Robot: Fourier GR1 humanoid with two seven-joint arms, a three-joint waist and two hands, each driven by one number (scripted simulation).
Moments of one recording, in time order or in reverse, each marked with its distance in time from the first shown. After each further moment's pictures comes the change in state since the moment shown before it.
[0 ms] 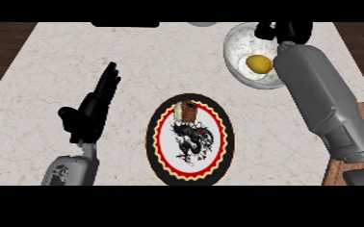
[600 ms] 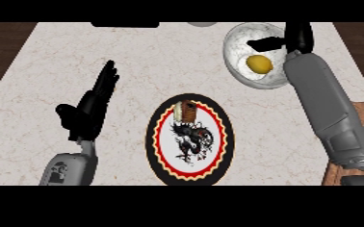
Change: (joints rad) left arm -0.017 0.004 0.020 0.021 0.010 -0.006 -0.009; right arm 0.061 0.016 -0.192 0.046 -0.242 0.027 -0.395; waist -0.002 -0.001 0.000
